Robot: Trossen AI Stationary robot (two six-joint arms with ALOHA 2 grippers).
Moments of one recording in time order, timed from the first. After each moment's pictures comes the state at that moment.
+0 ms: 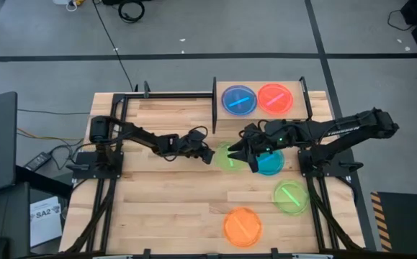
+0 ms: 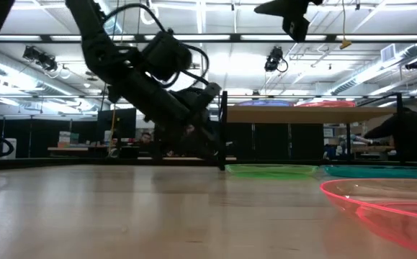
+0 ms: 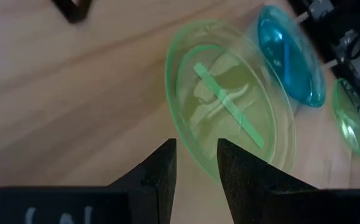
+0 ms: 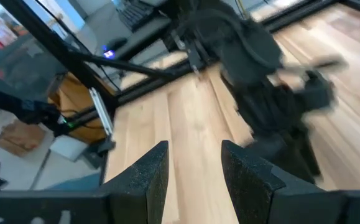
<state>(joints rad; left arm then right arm) 0.09 1.89 0.82 0.48 -0.10 -0.87 0.11 1.16 0.91 -0.11 0.00 0.49</state>
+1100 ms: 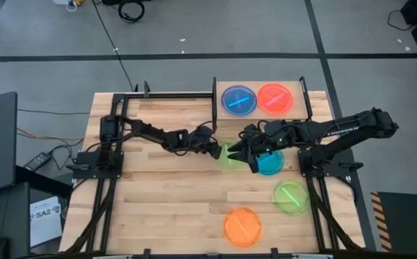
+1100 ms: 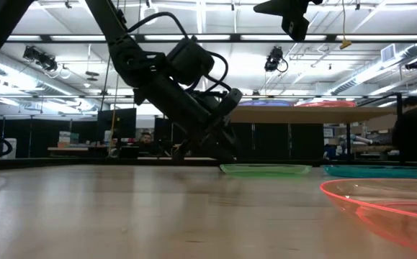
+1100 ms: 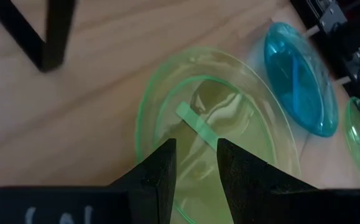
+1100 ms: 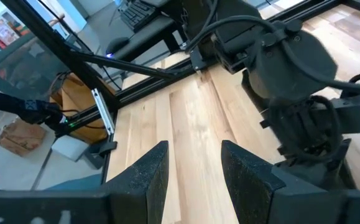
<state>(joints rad) 0.14 2.00 1.00 0.39 -0.08 -0.84 0.11 1.16 0.91 -0.11 0.00 0.49</state>
